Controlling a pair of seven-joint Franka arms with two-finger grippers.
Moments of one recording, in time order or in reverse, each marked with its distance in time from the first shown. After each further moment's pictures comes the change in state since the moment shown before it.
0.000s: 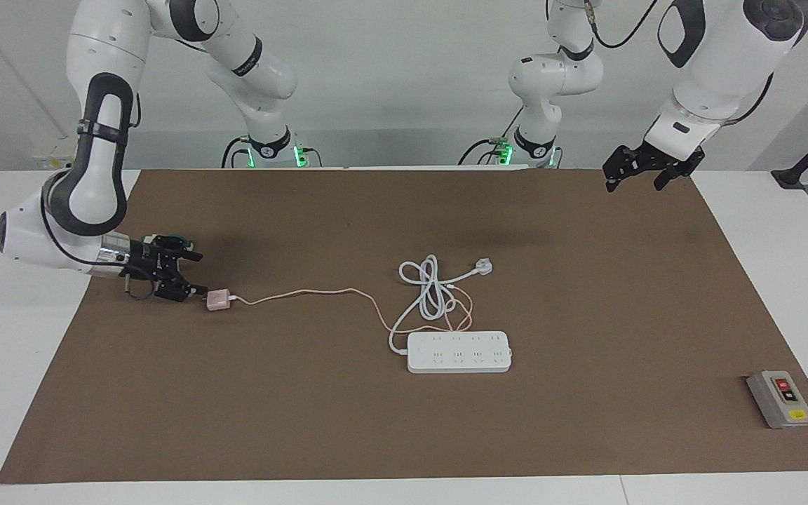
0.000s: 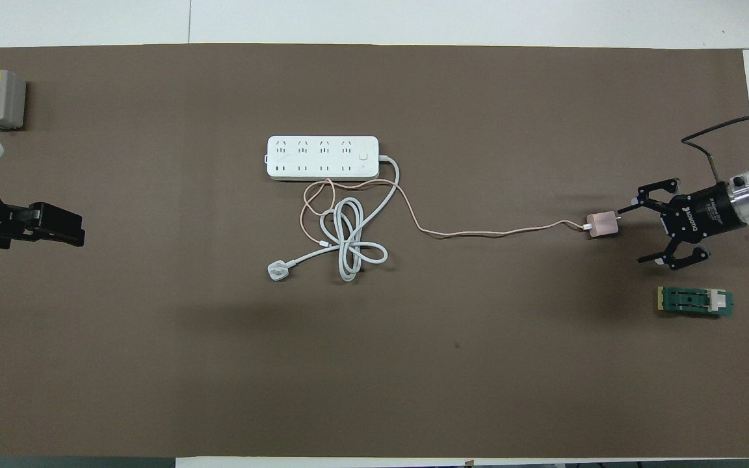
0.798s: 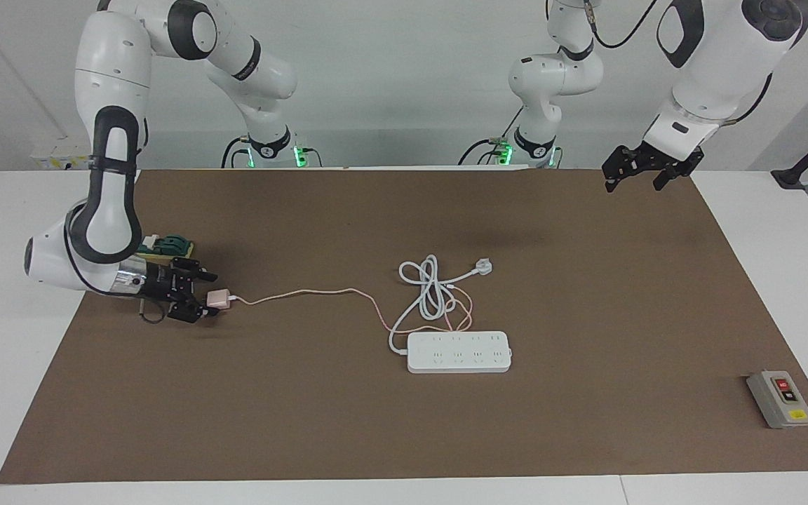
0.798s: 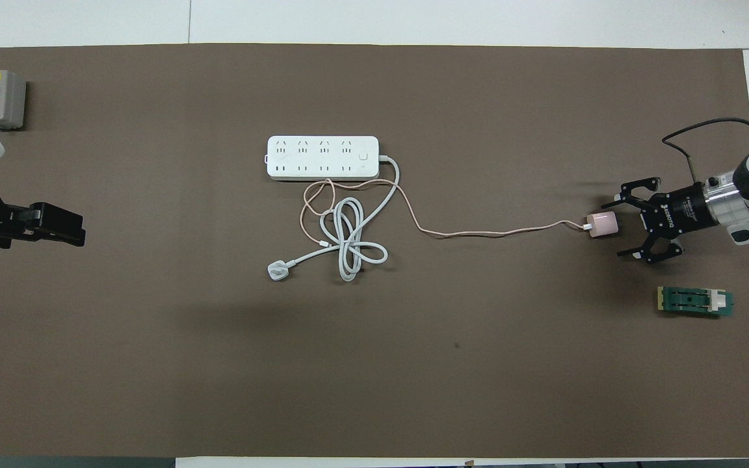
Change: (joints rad) left arm 0.000 -0.001 -0.001 -0.002 0.000 0.001 0.000; right arm 0.010 0.104 0.006 -0.001 0.067 0.091 -0.042
